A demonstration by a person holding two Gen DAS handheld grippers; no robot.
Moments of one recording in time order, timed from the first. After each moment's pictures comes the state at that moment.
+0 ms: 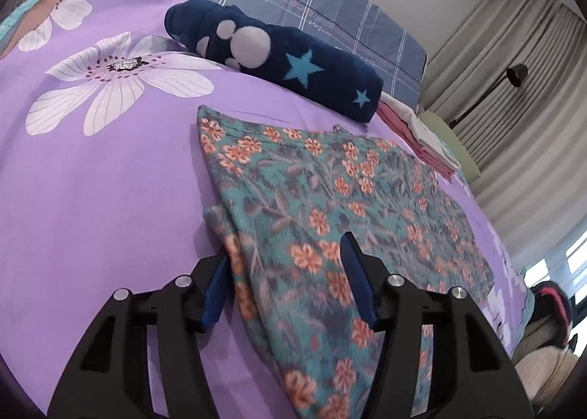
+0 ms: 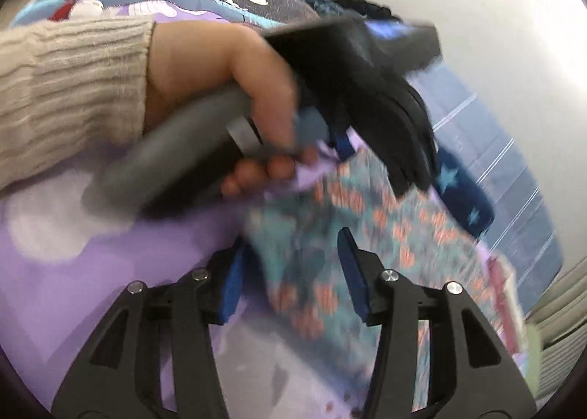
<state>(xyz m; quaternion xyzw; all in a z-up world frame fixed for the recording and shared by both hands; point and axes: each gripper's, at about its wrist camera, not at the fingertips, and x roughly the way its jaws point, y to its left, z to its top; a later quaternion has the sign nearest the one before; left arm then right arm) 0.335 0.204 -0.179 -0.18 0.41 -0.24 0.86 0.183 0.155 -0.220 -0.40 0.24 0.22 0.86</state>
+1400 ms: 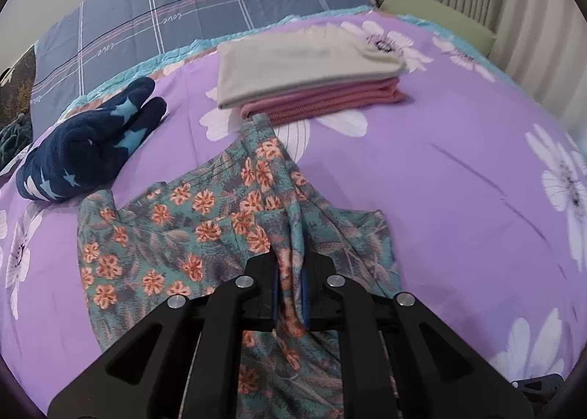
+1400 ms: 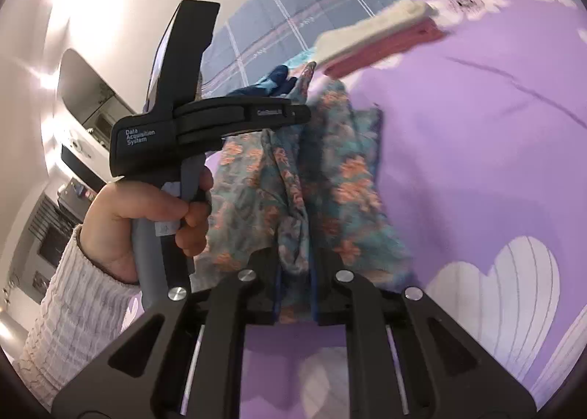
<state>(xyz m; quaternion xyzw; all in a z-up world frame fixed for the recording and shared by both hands) 0.346 -0.210 -0.134 0.15 0.44 -0.22 0.86 0.193 -0.306 -0.177 0.29 0.34 0.13 0.89</state>
